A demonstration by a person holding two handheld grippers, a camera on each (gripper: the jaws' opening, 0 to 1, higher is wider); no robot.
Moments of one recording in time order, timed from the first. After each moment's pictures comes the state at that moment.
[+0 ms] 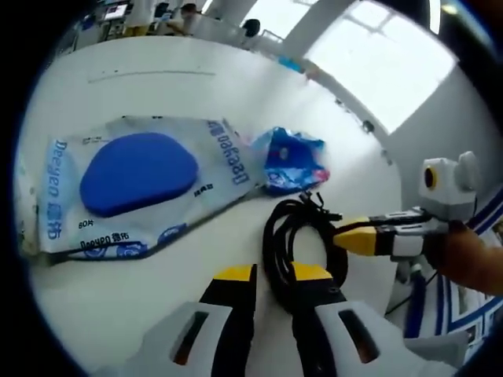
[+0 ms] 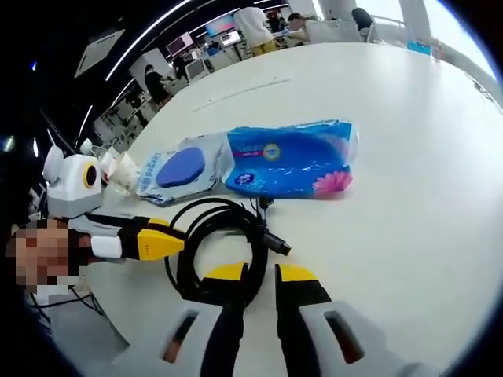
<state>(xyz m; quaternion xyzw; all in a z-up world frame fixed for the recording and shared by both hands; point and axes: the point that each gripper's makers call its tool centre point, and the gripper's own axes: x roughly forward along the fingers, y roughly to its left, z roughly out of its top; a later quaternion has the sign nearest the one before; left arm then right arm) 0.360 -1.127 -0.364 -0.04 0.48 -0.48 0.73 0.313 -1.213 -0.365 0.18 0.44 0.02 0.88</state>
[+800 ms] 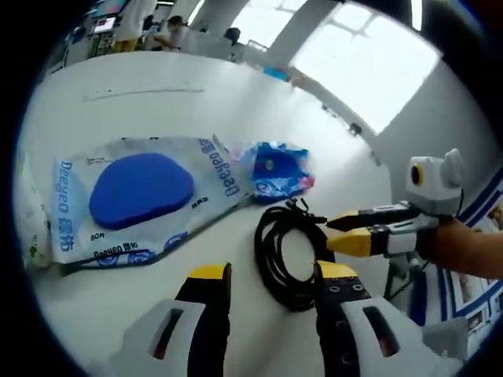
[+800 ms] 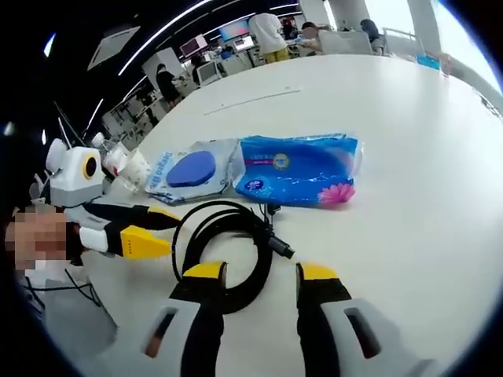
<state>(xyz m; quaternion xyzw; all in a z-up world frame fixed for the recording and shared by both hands) 0.358 -1.119 -0.342 -0.04 0.45 -0.51 0.74 0.313 -1.209 -0.351 0.16 0.41 0.05 0.90</state>
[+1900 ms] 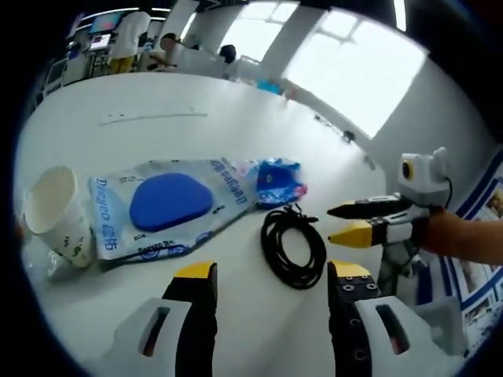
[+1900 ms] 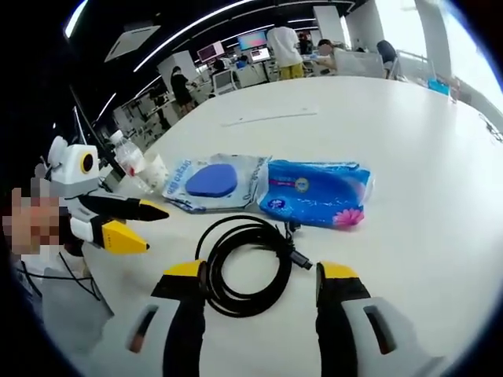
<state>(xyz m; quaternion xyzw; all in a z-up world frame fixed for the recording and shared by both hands) 0.360 -1.075 -0.309 -0.03 0.41 -0.52 0.75 0.315 -1.193 -0.321 0.13 0.38 0.07 0.91</state>
